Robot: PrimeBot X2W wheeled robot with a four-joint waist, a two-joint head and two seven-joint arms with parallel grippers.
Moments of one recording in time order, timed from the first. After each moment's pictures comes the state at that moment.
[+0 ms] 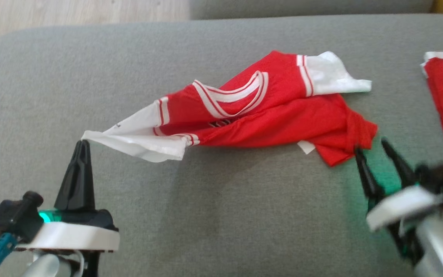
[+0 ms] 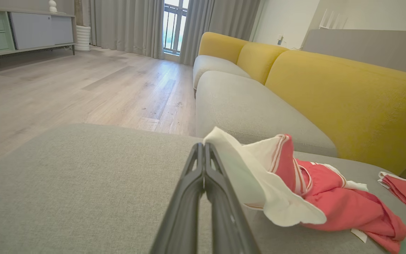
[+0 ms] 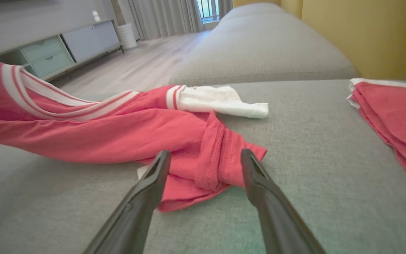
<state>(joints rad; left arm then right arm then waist) -0.10 0.62 -0.57 -0.29 -0.86 0.44 -0.21 -0.17 -0.33 0.27 0.38 0.43 0.12 -0.20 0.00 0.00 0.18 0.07</state>
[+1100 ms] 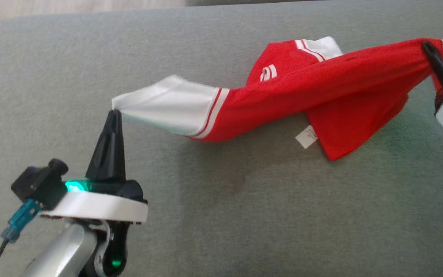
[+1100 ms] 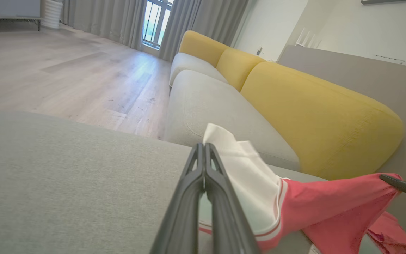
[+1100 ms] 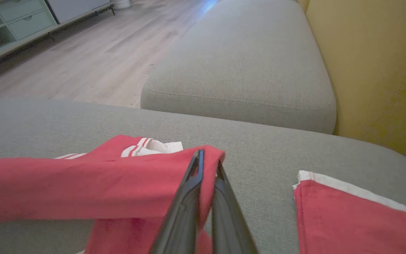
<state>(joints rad) -0.25 0.48 -0.61 -0.24 -0.90 0.37 -0.18 -0.70 -0.70 0.57 0.46 0.84 0.12 0.17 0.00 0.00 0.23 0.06</state>
